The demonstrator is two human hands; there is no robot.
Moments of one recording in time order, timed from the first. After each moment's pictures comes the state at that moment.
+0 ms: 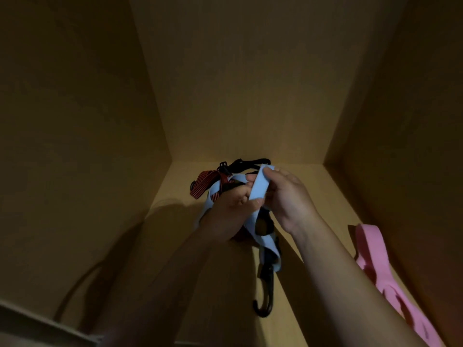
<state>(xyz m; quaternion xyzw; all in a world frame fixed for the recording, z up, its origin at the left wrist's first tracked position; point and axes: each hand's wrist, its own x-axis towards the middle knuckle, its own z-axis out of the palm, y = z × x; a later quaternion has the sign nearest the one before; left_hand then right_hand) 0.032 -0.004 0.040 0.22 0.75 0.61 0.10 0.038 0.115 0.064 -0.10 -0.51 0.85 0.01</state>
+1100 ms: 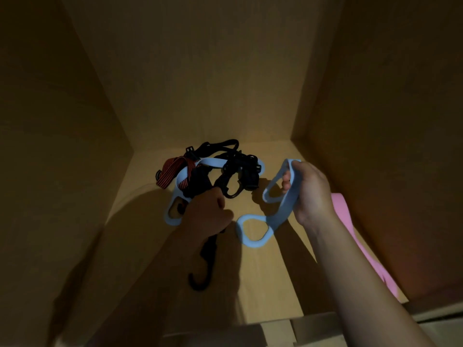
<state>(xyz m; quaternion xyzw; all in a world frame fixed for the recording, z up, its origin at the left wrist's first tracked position) 0.017 0.011 -0.009 0.16 0.93 0.32 0.07 0.070 0.180 0.042 -0.20 -0.50 0.82 0.16</state>
